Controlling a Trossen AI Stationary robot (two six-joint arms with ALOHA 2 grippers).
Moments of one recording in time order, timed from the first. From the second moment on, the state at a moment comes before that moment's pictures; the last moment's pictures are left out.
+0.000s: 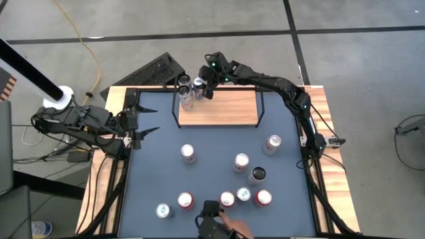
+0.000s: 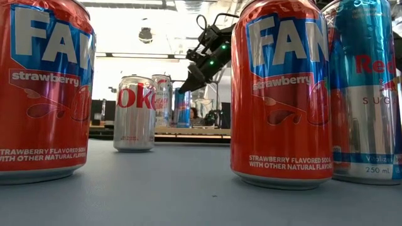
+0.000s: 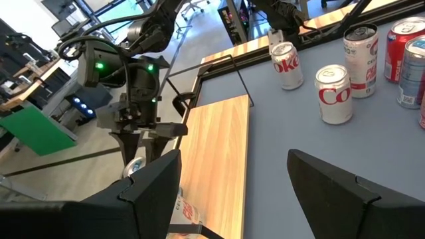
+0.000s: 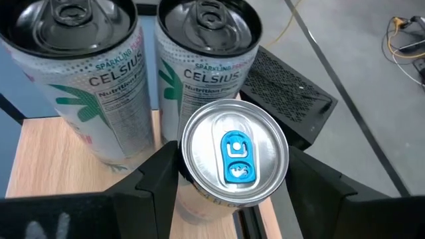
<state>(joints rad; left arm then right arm) -0.24 0.71 1.08 -0.67 -0.56 0.29 -0.56 2.19 1.97 -0.44 -0.13 -0.39</state>
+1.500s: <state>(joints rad) -0.24 0.71 1.08 -0.67 -0.54 0.30 -0.51 2.12 2.32 -0.97 -0.08 -0.49</state>
